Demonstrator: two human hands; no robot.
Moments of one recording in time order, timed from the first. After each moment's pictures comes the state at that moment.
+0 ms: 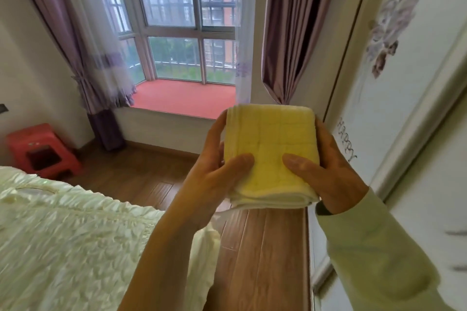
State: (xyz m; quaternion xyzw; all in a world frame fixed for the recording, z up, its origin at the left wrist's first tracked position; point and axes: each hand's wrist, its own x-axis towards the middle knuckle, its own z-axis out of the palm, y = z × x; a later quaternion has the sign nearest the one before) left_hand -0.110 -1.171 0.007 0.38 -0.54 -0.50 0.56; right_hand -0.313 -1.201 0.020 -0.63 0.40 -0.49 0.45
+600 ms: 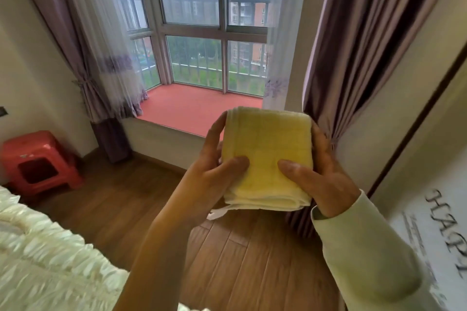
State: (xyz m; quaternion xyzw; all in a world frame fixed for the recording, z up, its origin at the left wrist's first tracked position) left_hand 0.007 -1.588 -0.022 0.40 -0.51 -0.48 0.59; right_hand -0.197 -1.640 -0.017 -0.64 0.35 -0.47 0.50
